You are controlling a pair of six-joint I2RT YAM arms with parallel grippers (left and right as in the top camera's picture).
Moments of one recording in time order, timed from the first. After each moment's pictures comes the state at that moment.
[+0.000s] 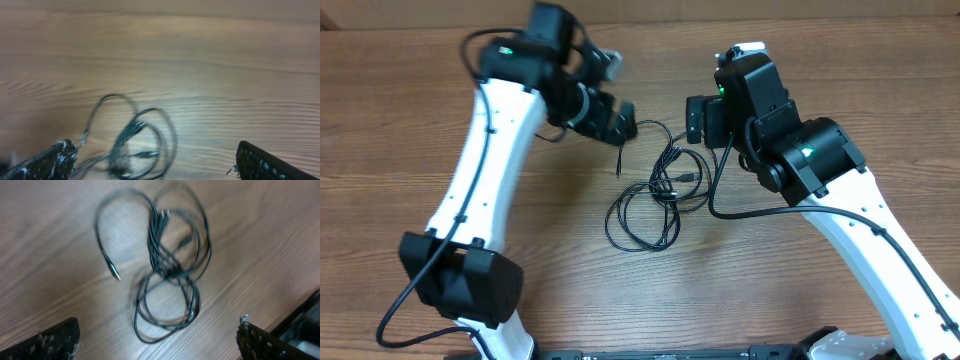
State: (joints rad) left arm -0.28 1.88 1.90 -1.32 0.39 0.14; right arm 0.52 1.48 1.56 -0.90 0.30 0.33
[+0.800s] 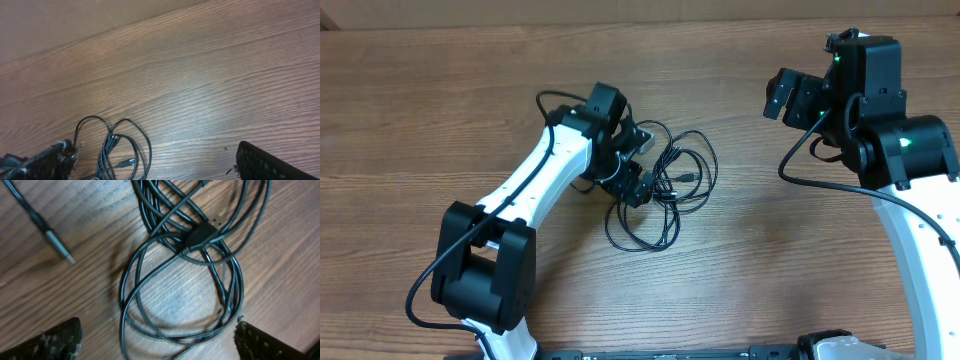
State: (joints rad) left arm -0.39 1.88 1.39 -0.96 0.32 0.18; right arm 0.16 1.40 1.56 -0.96 0.08 0.38
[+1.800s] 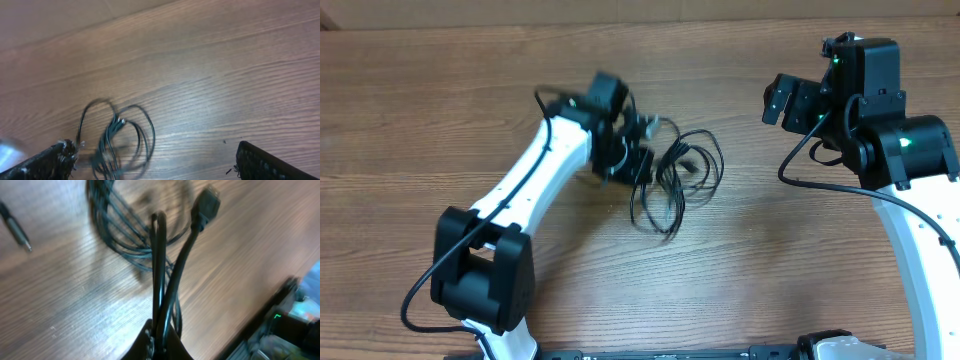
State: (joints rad) left arm -0.38 1.88 1.56 -1.06 0.53 -0.03; right arm 0.16 1.40 1.56 -1.00 0.06 0.36
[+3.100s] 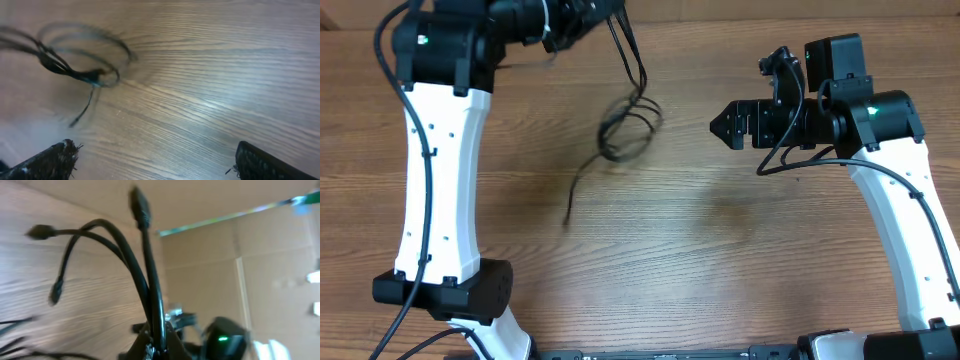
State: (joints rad) left arm -0.15 1.88 2.37 -0.97 0.81 -0.84; right arm 0.17 1.54 1.56 -1.06 -0.44 0.09
